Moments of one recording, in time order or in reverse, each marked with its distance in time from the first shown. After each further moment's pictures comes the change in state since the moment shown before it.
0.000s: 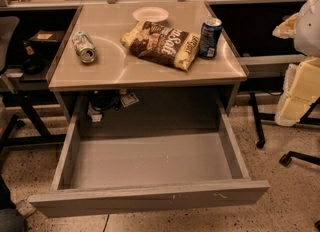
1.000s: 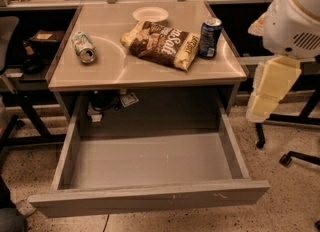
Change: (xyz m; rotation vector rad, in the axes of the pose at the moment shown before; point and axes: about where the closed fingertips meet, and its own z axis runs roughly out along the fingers) arm -0.042 0.003 0.009 0.009 -0.016 -0.032
